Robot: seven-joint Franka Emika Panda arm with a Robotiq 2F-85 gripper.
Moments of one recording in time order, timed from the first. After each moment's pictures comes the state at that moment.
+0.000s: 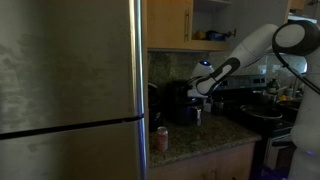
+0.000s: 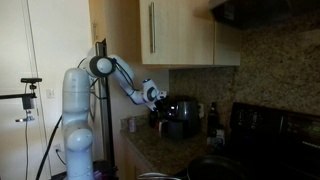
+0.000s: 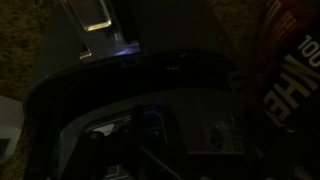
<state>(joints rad) 0.05 0.09 0.13 -2.21 -0.37 2.90 0.68</state>
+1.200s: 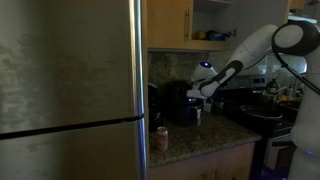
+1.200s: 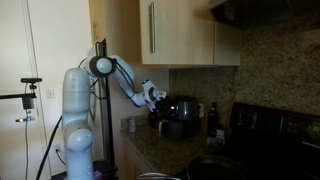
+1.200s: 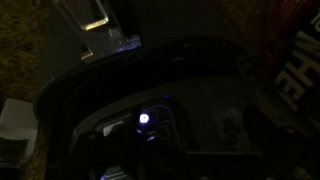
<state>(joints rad) 0.05 0.09 0.10 -2.21 -0.56 2.95 0.94</state>
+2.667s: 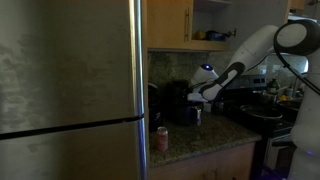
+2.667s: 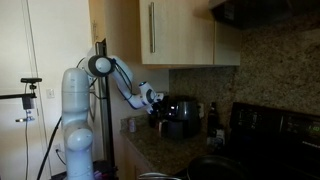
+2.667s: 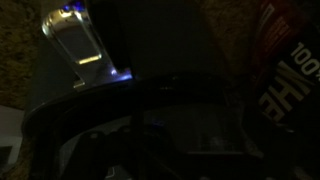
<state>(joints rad) 0.06 0.08 0.12 -2.28 -0.57 3.00 0.91</state>
